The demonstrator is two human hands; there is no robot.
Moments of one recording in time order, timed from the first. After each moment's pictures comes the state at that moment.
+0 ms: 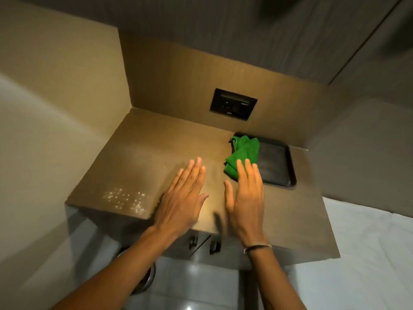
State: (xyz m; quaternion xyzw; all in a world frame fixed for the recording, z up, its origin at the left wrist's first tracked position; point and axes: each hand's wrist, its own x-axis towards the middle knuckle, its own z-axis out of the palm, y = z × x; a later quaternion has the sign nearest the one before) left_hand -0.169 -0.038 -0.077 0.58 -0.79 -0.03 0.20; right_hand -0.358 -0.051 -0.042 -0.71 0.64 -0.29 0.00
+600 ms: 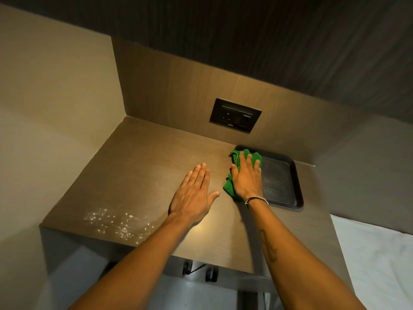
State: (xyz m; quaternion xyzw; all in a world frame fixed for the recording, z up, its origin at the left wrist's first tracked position) left_hand -0.210 -0.150 -0.129 0.64 -0.76 -0.08 0.07; right_hand -0.392 -0.227 -0.089 -0.67 0.72 -0.10 0.14
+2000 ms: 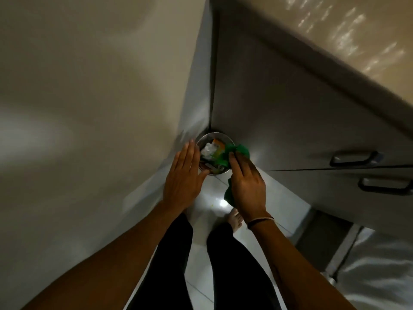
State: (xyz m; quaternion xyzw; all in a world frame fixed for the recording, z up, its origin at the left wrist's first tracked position) left_hand 0.005 0.235 -0.422 0.80 -0.56 -0.19 0.05; right_hand -0.172 0.146 -0.386 -0.88 0.44 -0.04 0.18
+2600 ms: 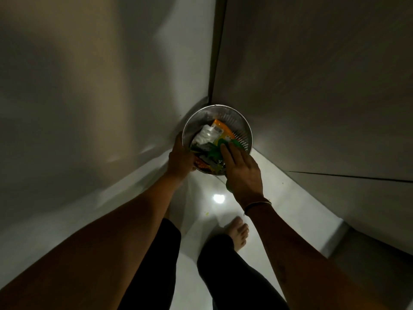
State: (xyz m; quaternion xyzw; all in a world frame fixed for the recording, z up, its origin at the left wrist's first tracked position) left_hand 0.019 0.174 -0.707 0.82 -0.15 -0.44 0.33; right_hand -0.169 0.108 -0.695 -0.92 0.36 0.04 0.13
